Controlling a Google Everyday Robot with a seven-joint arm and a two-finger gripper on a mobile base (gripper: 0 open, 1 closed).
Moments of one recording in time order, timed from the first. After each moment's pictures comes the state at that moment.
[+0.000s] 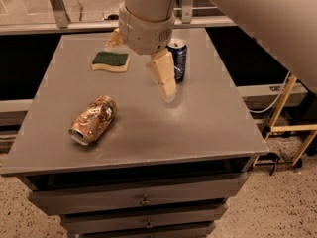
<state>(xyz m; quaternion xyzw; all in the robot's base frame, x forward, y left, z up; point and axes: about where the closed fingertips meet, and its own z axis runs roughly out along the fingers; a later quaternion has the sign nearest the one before) 0.518 0.027 0.950 -0.91 0.38 -0.03 0.13</state>
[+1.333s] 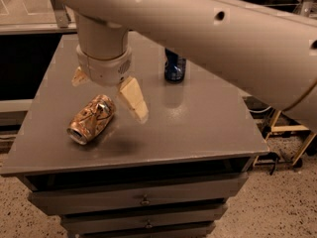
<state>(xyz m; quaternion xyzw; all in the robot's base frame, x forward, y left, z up) 0.494 0.098 0.892 -0.96 0.28 -0.03 0.08</state>
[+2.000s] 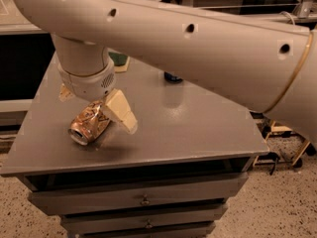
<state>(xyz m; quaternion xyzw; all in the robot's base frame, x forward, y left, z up) 0.475 0.121 0.873 -0.97 0.25 -0.04 0.06</state>
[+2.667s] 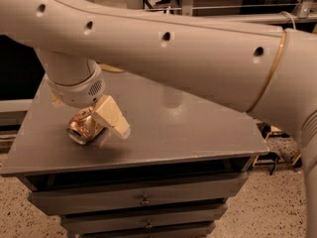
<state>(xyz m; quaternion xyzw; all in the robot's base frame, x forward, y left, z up) 0.469 0.138 0.862 -0.97 0.25 -0.05 0.03</state>
